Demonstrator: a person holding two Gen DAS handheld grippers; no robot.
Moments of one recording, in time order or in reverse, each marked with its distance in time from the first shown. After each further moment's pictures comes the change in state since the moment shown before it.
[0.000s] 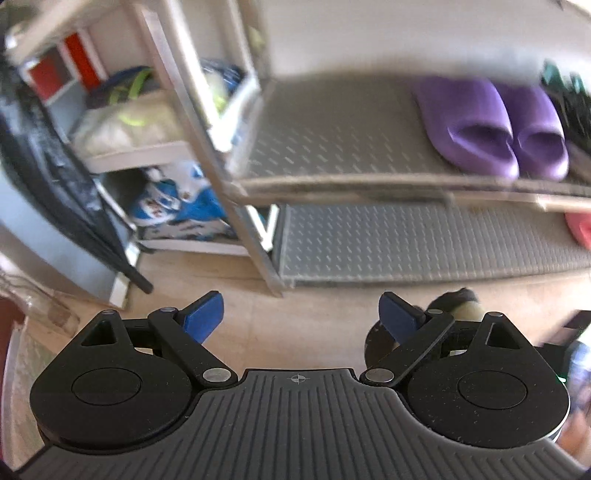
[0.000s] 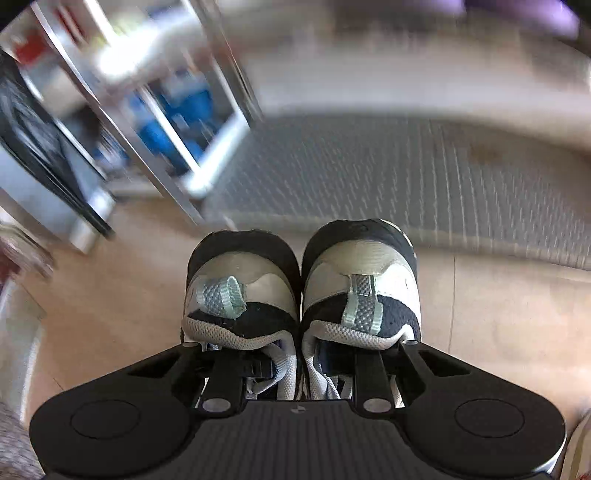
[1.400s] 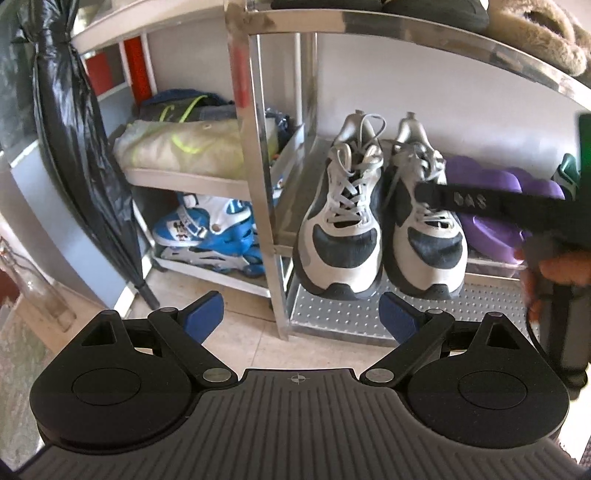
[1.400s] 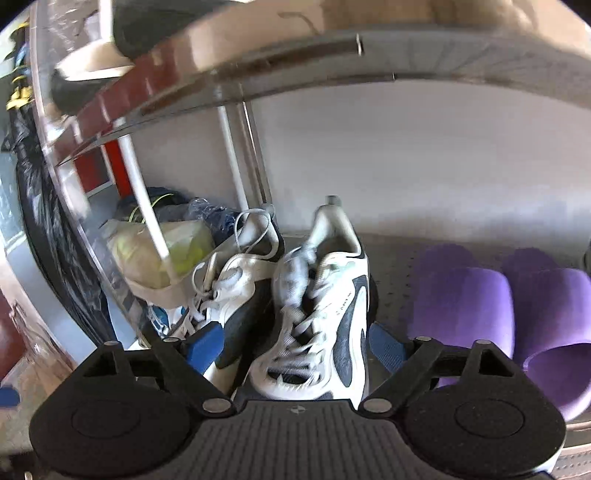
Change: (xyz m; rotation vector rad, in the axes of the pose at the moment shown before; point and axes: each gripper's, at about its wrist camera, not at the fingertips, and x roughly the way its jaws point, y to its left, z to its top) left arm -0.022 0.031 0.011 -0.132 -0.112 0.005; right arm -0.035 0.022 0.200 -0.127 -0.381 0.047
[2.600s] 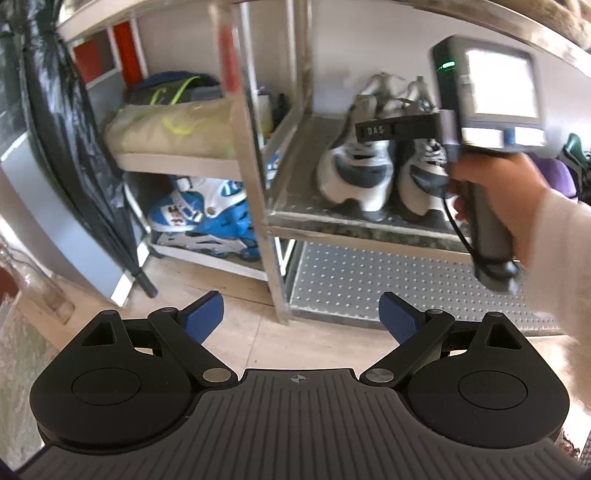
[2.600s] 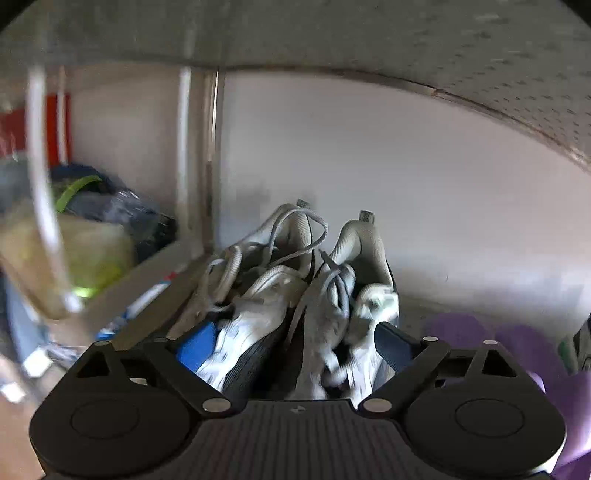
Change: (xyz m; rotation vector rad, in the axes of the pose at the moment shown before) left arm 0.017 -0.020 -0.004 0.038 0.065 -0.017; right arm 0.078 0.036 0.022 -0.168 -0.055 -0.230
